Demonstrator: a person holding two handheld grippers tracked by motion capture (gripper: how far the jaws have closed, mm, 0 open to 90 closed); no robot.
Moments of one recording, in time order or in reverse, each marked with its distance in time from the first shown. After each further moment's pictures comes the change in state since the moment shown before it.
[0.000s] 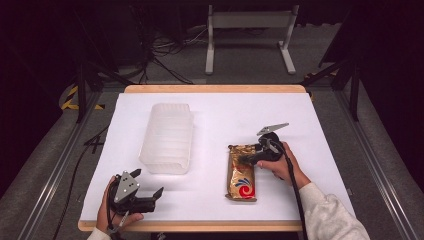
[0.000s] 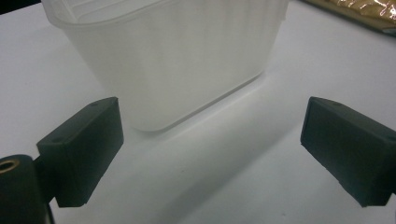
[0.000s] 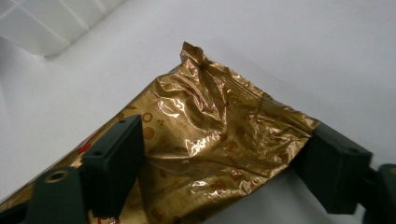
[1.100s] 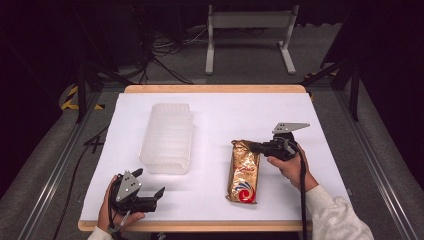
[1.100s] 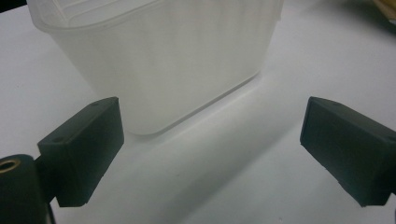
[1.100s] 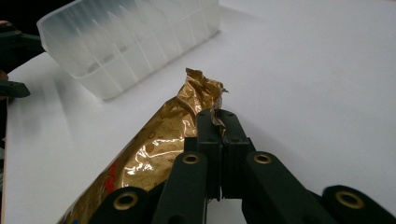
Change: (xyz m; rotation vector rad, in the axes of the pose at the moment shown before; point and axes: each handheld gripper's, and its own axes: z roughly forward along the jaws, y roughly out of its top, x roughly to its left) left arm -0.001 0.001 0.002 0.006 -0.015 0.004; right arm 0.019 0.003 -0.053 -0.214 0.016 -0.085
